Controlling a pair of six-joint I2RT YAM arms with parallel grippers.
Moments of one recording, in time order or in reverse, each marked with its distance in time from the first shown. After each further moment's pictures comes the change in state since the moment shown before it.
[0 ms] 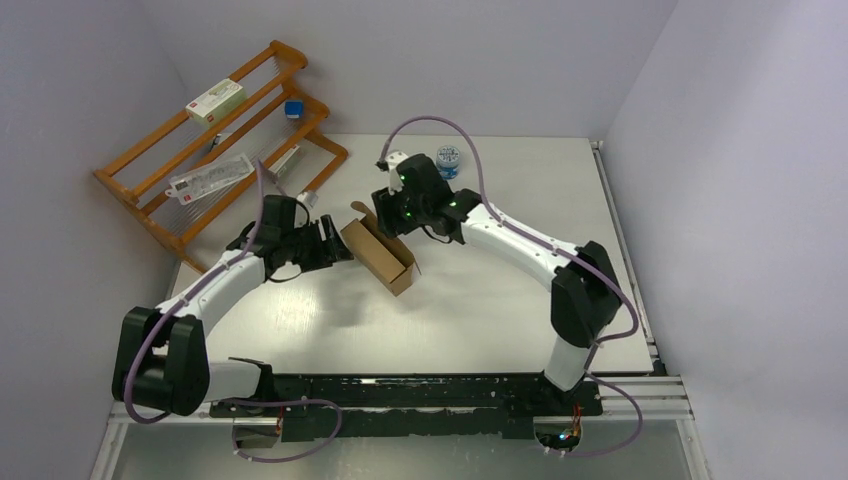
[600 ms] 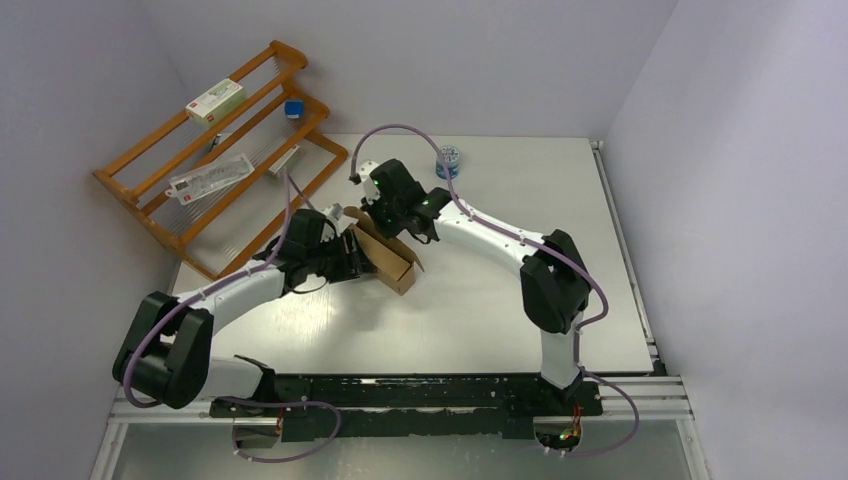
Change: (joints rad) left arm -0.163 0.037 -0.117 0.213 -0.008 -0.149; right arm 0.068 0.185 0.157 -0.069 0.088 -0.178
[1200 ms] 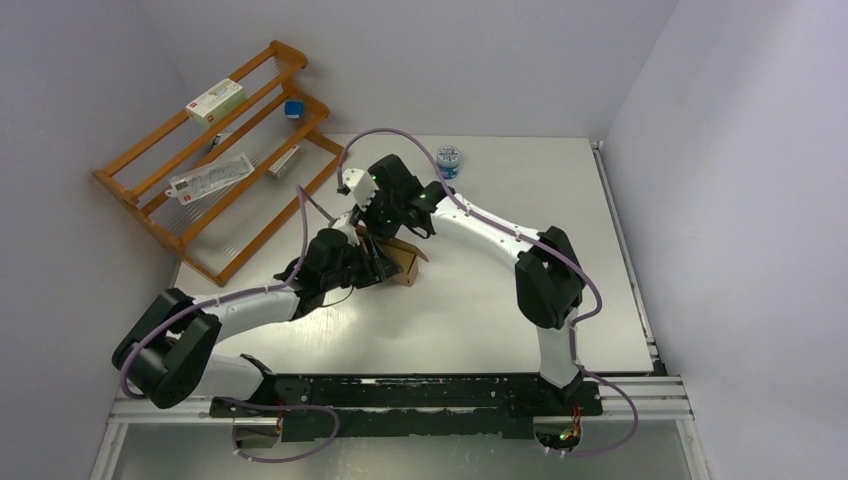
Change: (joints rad) left arm -0.241 0.002 -0.117 0.391 -0.175 -0.189; right arm -0.011 0.046 0.080 -0.070 -0.211 -0.259
